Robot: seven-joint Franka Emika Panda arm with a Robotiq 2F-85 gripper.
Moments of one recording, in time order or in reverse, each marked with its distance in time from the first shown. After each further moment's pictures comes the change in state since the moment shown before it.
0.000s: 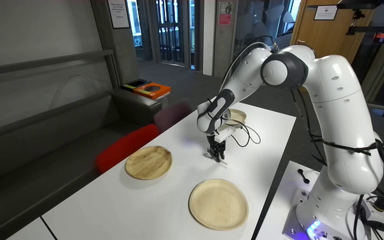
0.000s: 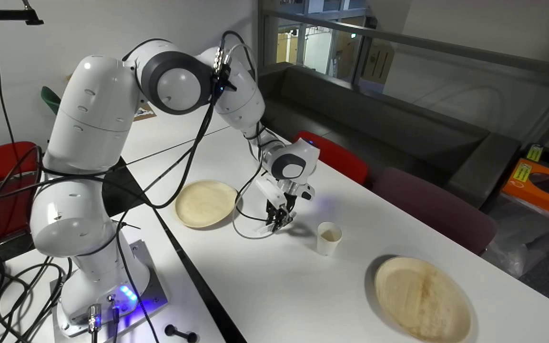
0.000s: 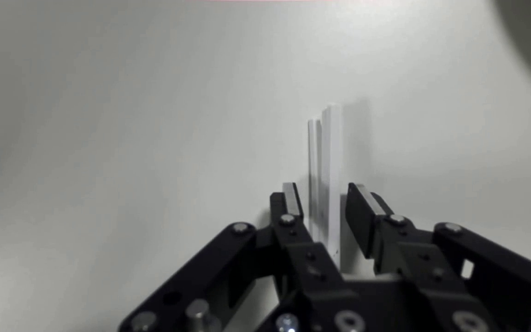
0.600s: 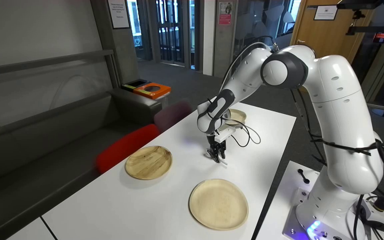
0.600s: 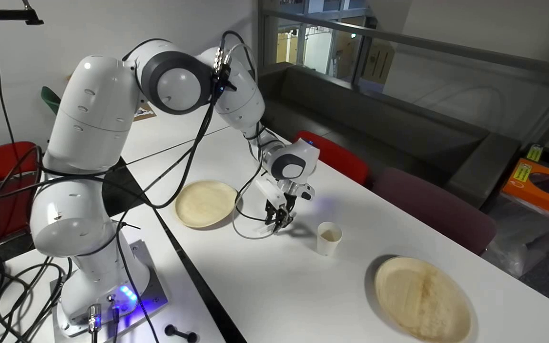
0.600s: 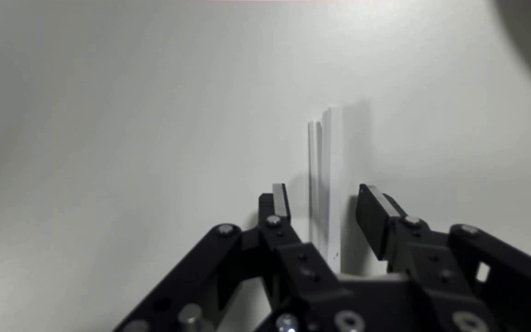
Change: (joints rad) arm 0.000 0.000 0.000 -0.002 0.000 0.000 0.000
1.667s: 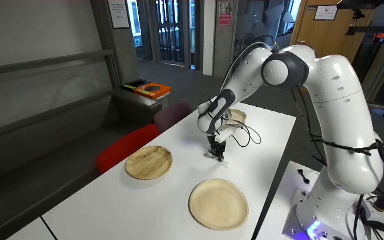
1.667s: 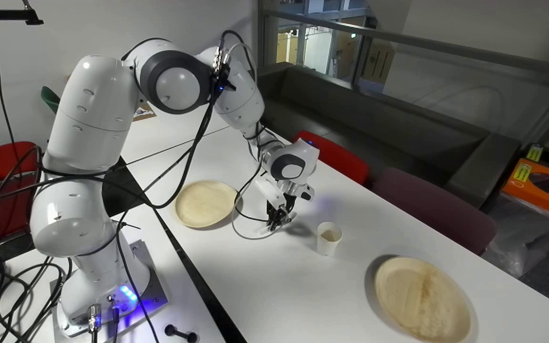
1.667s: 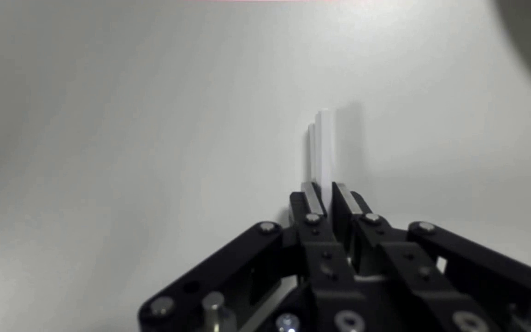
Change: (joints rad) arm -0.001 -0.006 0.000 -0.008 -0.001 0.005 0.000
